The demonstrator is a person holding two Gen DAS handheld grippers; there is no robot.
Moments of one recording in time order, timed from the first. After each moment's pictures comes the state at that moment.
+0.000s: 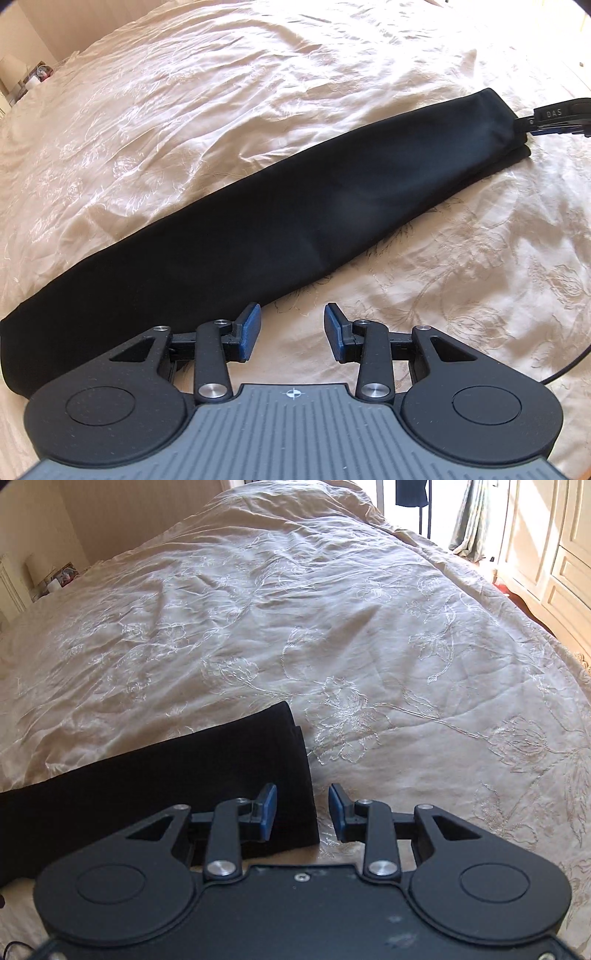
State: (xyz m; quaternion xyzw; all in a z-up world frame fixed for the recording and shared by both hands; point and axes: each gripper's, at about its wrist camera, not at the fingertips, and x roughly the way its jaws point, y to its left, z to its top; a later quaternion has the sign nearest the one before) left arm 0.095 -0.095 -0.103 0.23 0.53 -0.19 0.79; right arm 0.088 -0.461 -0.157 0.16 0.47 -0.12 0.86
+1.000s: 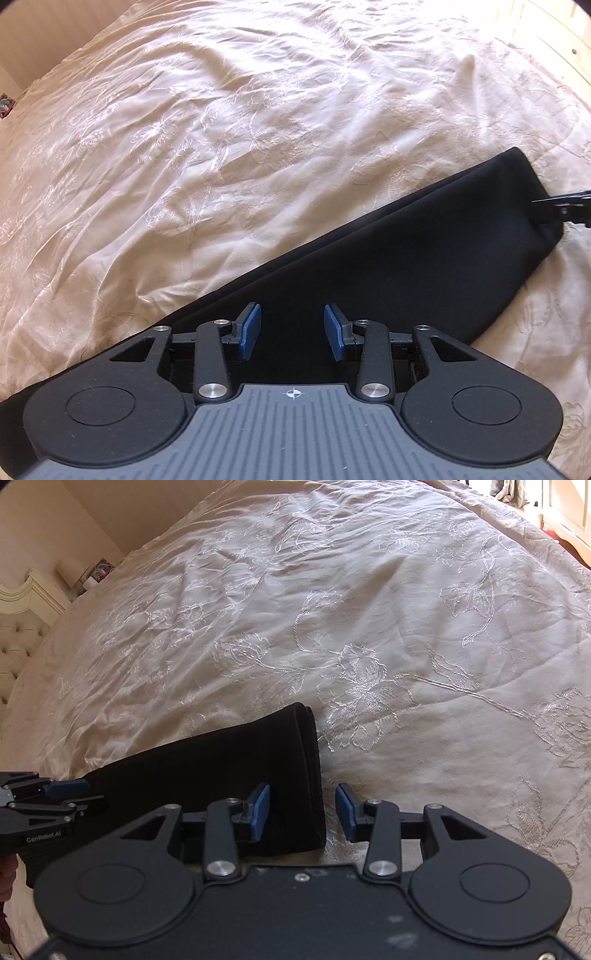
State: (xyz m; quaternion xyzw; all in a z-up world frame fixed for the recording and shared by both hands) left arm 0.188 -0.227 -0.156 0.26 0.53 -0.22 0.78; right arm 0.102 -0.496 -0.179 0.25 0.50 -0.02 0.83
